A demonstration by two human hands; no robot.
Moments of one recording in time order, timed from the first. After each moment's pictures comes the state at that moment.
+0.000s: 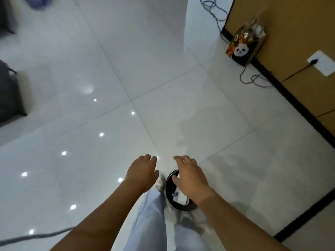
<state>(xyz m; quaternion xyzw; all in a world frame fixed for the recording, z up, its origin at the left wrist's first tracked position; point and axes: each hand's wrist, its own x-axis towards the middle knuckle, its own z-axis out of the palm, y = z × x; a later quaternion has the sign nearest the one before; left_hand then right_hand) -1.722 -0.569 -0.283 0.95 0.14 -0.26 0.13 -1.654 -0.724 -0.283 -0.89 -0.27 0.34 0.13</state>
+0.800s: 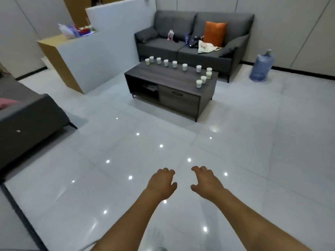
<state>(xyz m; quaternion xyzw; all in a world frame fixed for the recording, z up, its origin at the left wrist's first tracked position) -2.192 -0.402 -0.090 0.76 0.61 -0.05 0.22 -2.014 -0.407 -0.089 -0.66 -0.69 0.28 -0.03</state>
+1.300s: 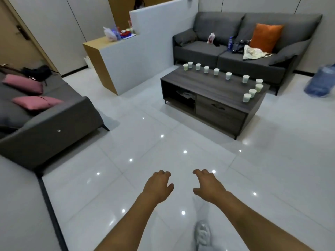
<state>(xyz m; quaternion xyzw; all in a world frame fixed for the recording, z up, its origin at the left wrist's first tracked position) -2.403 -0.224 -0.091 0.67 0.70 -0.02 0.23 -2.209 -0.190 -0.098 -0.58 -0.75 0.30 -0.05</state>
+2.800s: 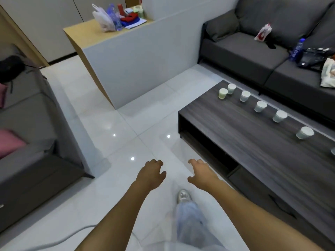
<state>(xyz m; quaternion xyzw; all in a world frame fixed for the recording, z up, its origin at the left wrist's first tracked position) -2.733 0.721 -0.138 0.58 0.76 -0.01 0.28 -2.539 0.782 -0.143 -0.54 -0.77 0.33 -0.10</state>
